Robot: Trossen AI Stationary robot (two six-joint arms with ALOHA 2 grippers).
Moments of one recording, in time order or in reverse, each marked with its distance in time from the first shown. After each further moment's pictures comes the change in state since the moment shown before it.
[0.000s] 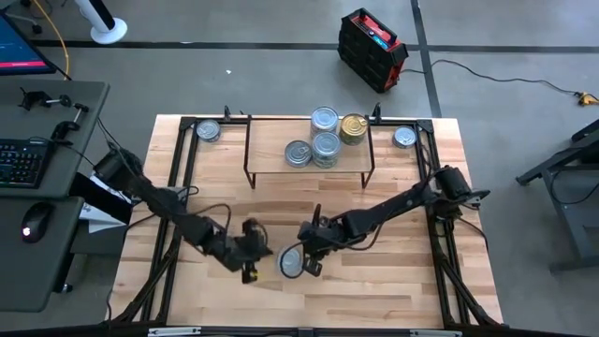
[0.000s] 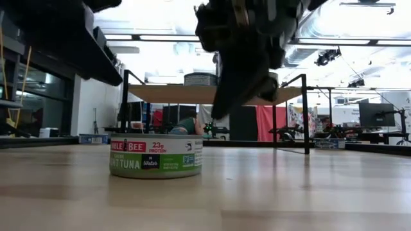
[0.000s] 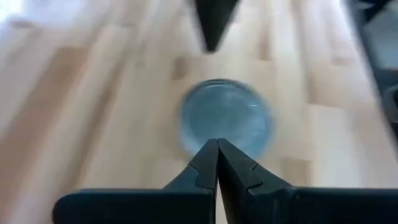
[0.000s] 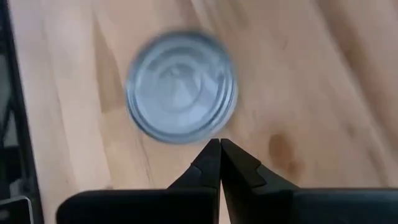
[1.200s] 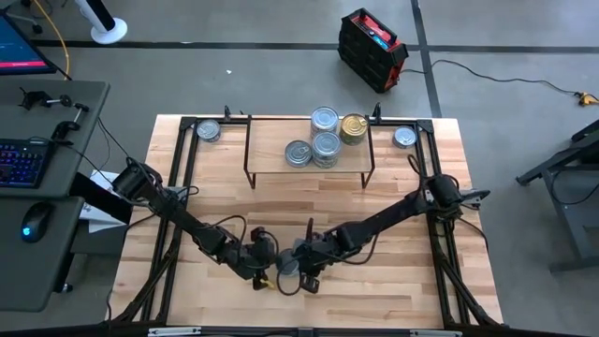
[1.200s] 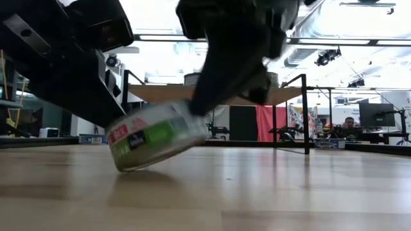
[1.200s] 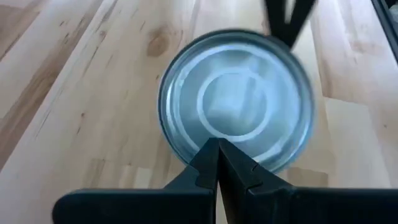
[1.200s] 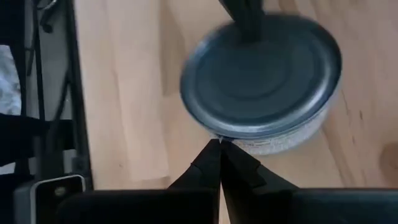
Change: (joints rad) left arm 0.001 0.275 0.001 0.215 0.025 -0.068; right arm 0.055 0.098 0.079 0.083 -0.092 -0.003
